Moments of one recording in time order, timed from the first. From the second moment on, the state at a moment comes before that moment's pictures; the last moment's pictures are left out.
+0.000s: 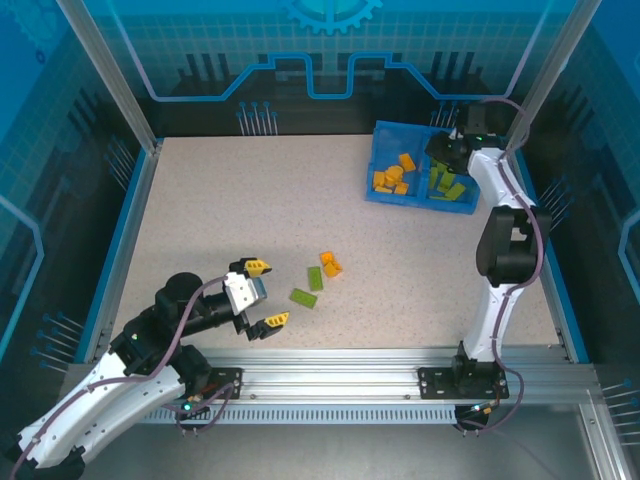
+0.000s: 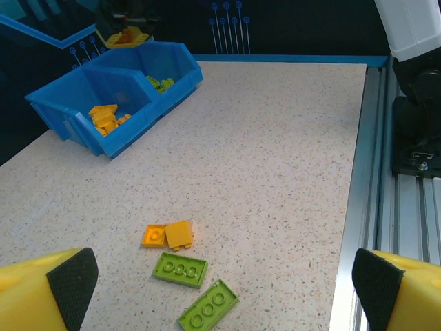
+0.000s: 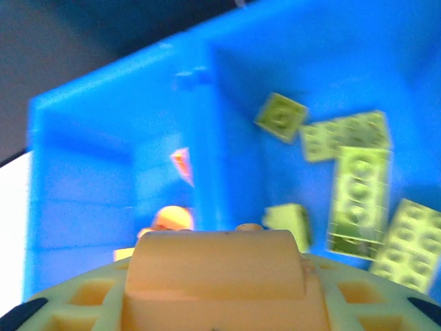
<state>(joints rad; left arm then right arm) -0.70 0.39 0.56 -0.47 0.31 0.27 -0.01 2.05 1.85 -0.59 -0.09 0.45</state>
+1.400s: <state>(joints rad) -0.70 0.39 0.55 -0.51 0.19 0.26 0.49 1.49 1.28 -0.61 -0.13 0.40</state>
